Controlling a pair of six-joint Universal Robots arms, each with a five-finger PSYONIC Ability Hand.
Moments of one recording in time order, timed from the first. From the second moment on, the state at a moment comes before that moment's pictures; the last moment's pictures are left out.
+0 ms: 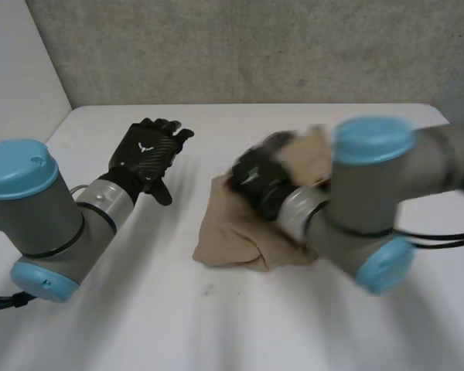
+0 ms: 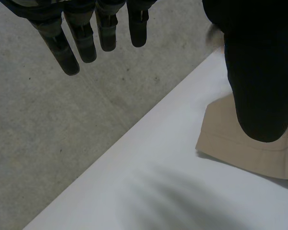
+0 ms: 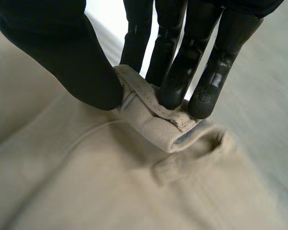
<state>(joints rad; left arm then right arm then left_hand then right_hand) 4.32 -1.97 -1.60 3.52 -1.36 3.51 2.20 -0.91 1.14 0.05 1.28 2.24 0.20 0.20 0.21 0.21 0.04 0.96 1.16 1.20 1.19 0.97</state>
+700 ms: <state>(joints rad) 4.16 -2.11 -1.27 3.50 -1.34 3.21 1.98 -1.15 1.32 0.00 1.27 3.09 0.20 0.20 0.21 0.21 0.04 0.20 0.21 0.21 0.23 0.07</state>
